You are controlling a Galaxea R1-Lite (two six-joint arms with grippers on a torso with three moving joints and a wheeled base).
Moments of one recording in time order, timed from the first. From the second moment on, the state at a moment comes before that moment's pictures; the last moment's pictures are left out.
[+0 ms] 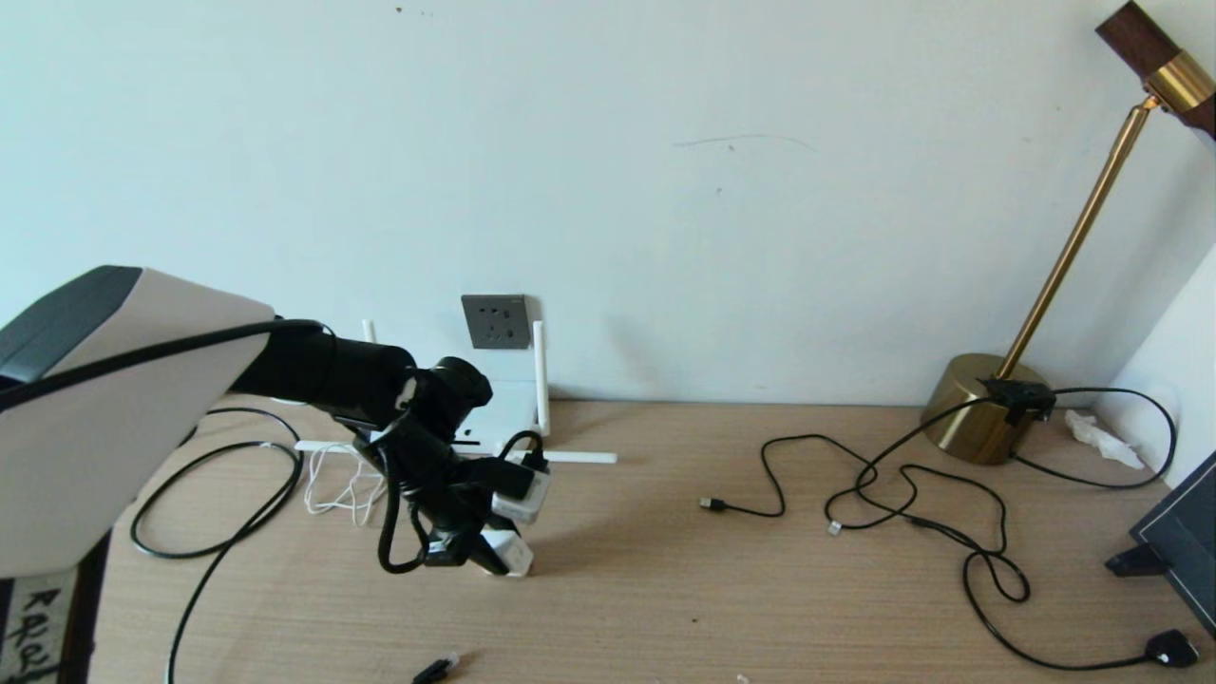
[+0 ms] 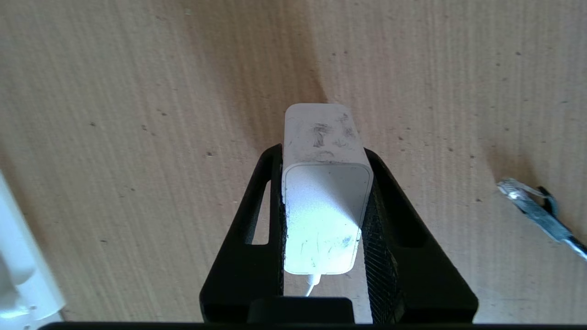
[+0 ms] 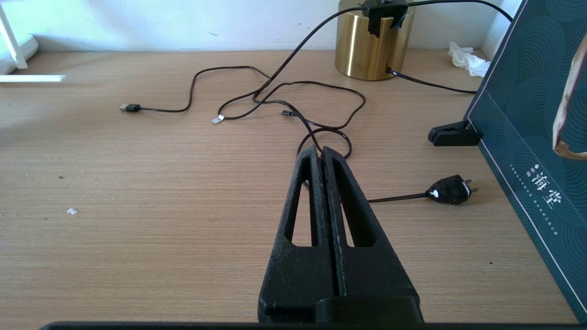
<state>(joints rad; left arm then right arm) -0.31 2.21 -1.52 0.67 -0.36 1.49 0.01 0.00 0.00 -0.01 -0.03 0.03</state>
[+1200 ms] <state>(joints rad) 0.48 1.62 -1.29 0.97 -1.17 0.65 0.01 0.00 0.00 -0.01 -0.03 0.03</state>
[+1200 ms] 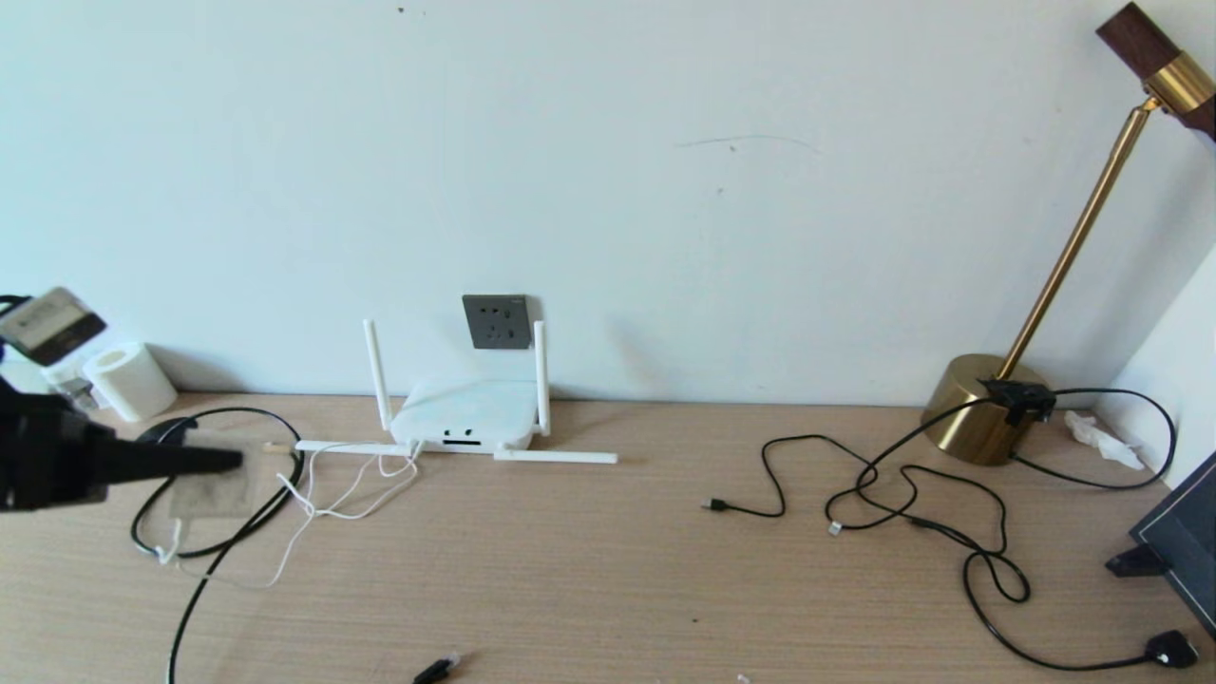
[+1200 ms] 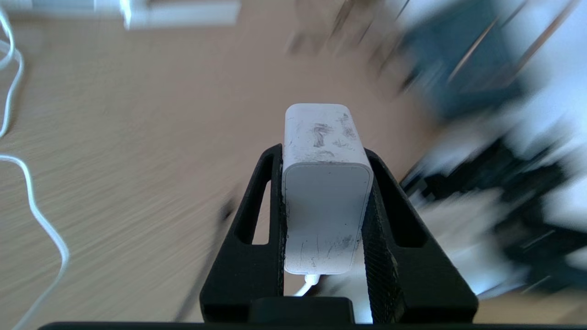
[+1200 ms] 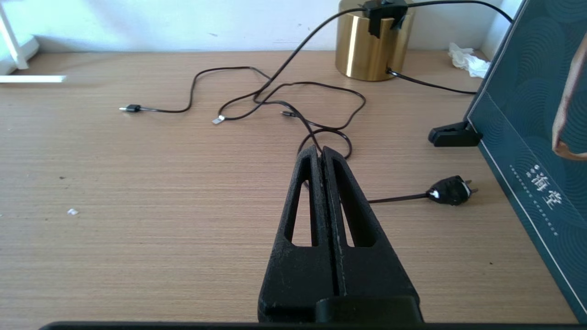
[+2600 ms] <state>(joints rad) 0.55 1.95 -1.86 1.51 -1.52 0.19 0.01 0.00 0.00 -0.01 -0.03 0.03</state>
